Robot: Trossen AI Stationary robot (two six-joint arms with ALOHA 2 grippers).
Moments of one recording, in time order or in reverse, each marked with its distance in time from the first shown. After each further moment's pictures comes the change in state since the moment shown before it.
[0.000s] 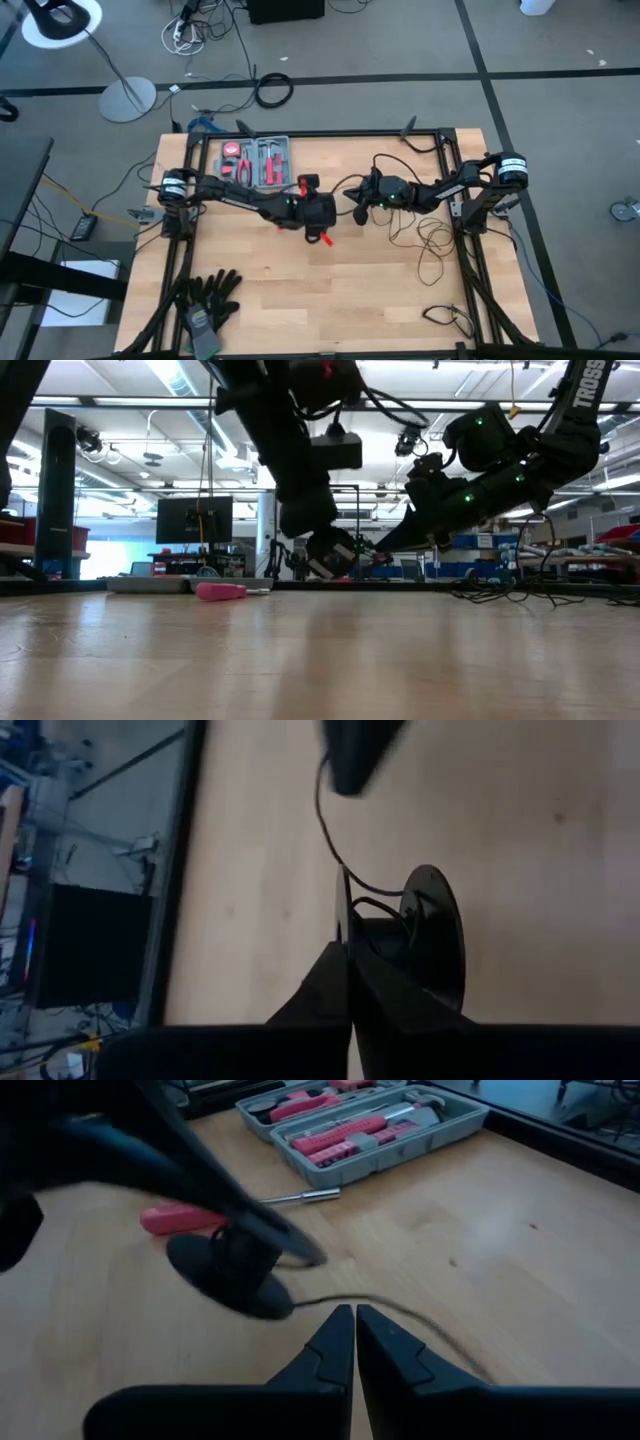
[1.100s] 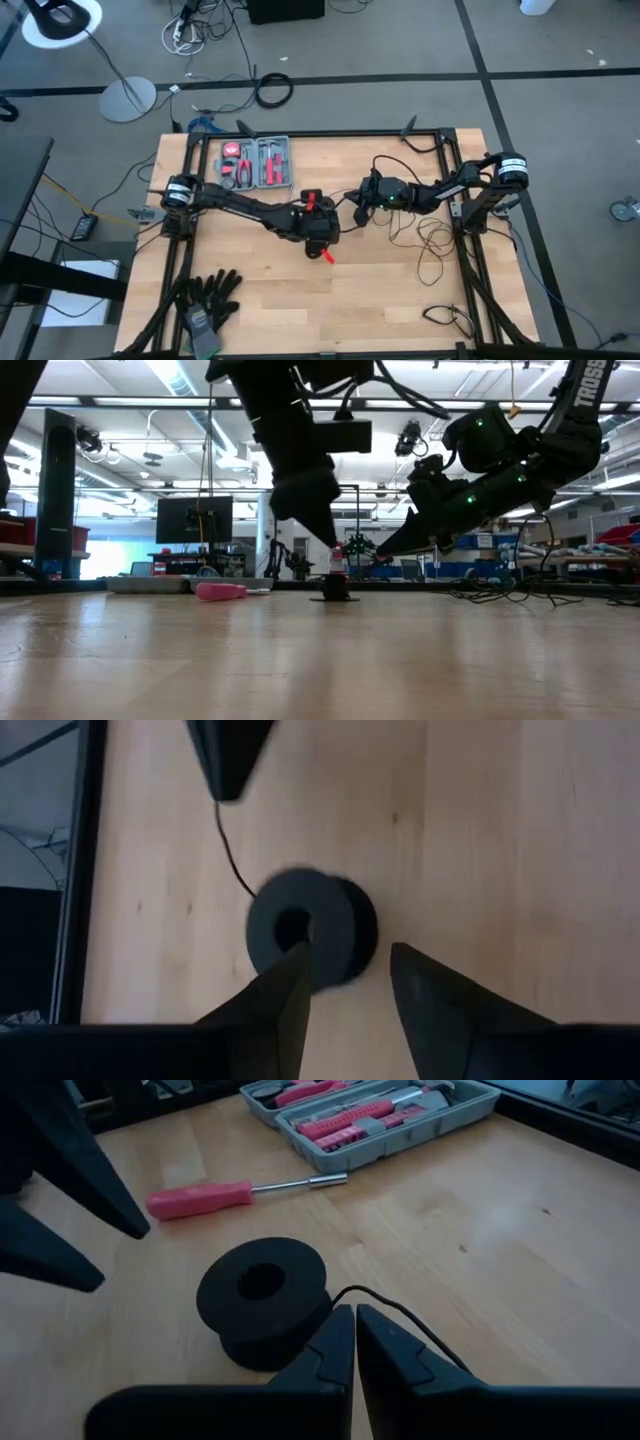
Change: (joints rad) left arm -0.101 0.048 0.114 -0.201 0.124 -0.155; right arm 0.008 0.000 -0.001 -0.026 -0.007 0.011
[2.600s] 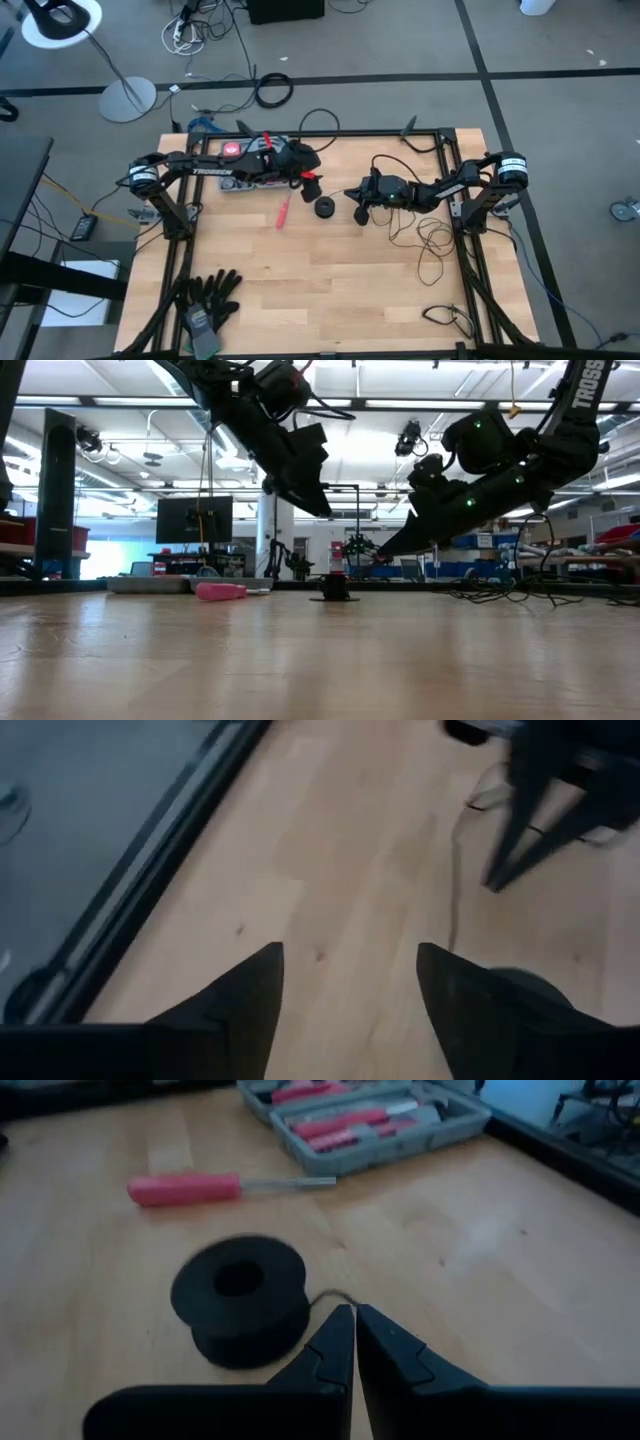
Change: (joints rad) left arm 0.426 -0.288 -0.280 0.424 0.380 0.047; right arm -0.021 0.000 0.000 -0.004 0.004 -0.105
